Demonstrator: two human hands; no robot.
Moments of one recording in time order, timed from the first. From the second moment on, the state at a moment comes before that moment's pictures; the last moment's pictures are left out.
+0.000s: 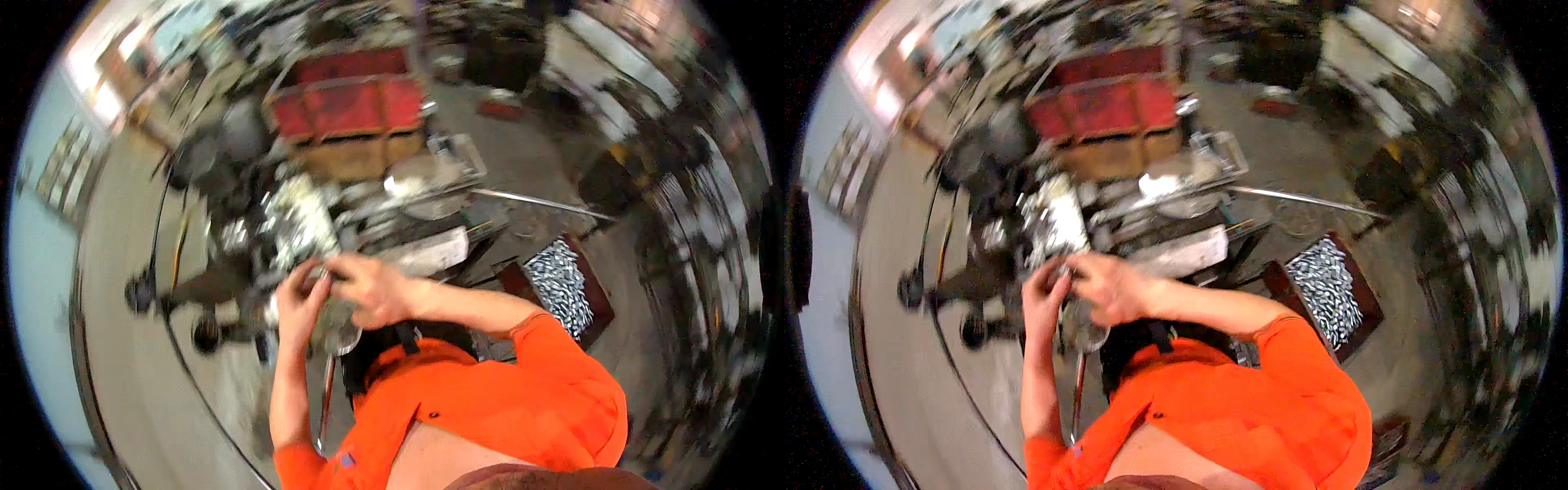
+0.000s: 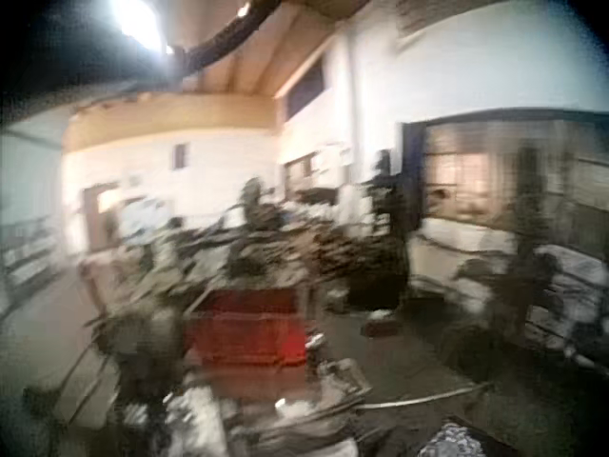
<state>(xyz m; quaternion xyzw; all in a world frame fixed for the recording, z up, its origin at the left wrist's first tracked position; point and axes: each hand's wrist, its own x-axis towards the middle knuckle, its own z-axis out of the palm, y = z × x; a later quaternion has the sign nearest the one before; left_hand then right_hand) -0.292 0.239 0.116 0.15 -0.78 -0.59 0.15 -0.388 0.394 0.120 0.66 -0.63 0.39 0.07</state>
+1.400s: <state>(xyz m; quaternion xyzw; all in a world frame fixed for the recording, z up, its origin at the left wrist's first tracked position) 0.029 0.085 0.098 0.56 -0.75 -0.27 0.22 -0.456 0.168 0.113 0.70 -0.71 -0.02 0.09</state>
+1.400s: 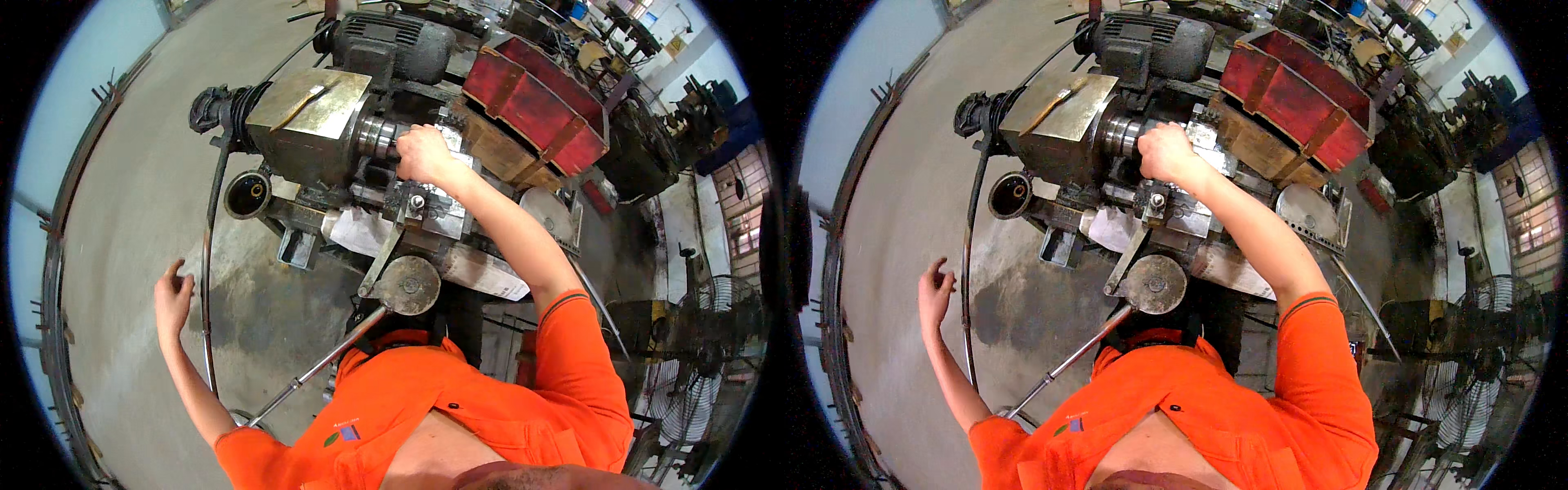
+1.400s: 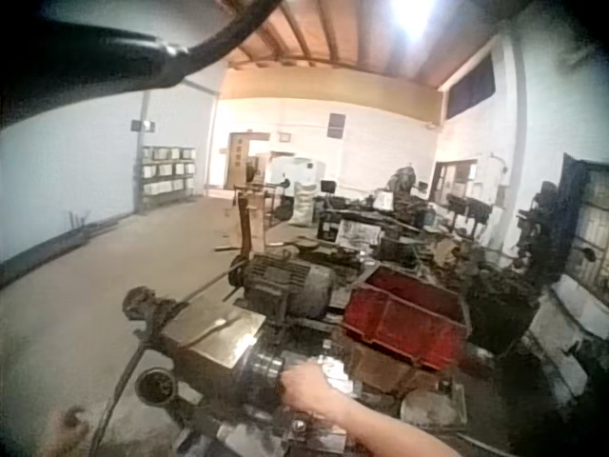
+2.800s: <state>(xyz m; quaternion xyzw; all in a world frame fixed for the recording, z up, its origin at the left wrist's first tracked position) -0.086 0.047 -0.095 0.60 -0.66 -0.44 0.09 -0.511 0.365 0.145 0.58 -0.78 0.24 0.09</state>
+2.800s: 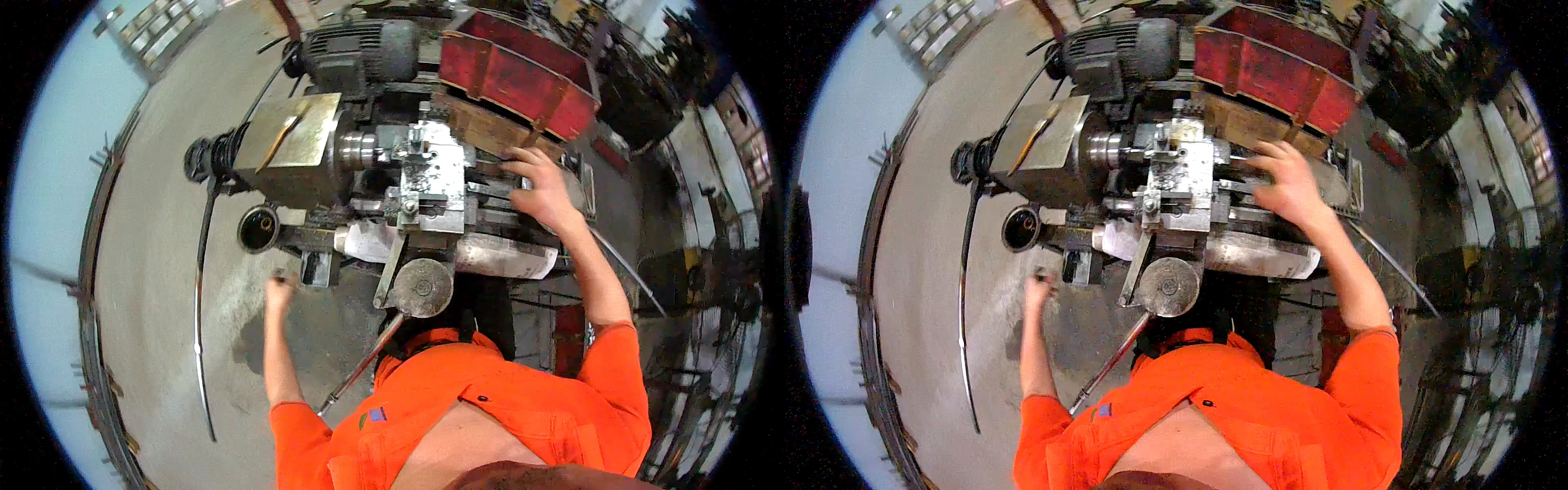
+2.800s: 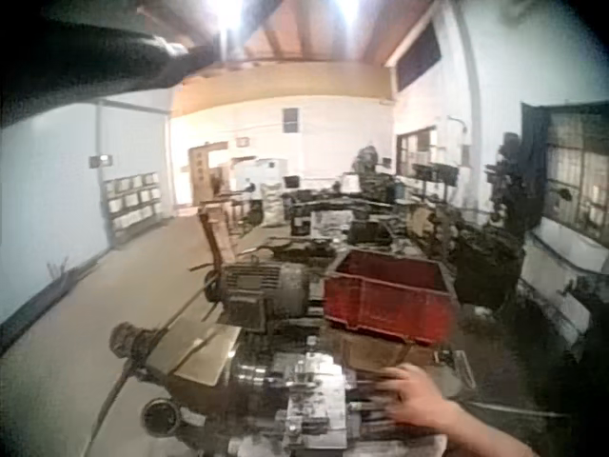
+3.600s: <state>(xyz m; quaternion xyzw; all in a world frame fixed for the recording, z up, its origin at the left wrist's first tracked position) -0.100 0.187 0.032 0.33 -0.79 -0.50 -0.12 -0.555 0.740 -0.029 0.03 -1.00 -0.05 0.04</state>
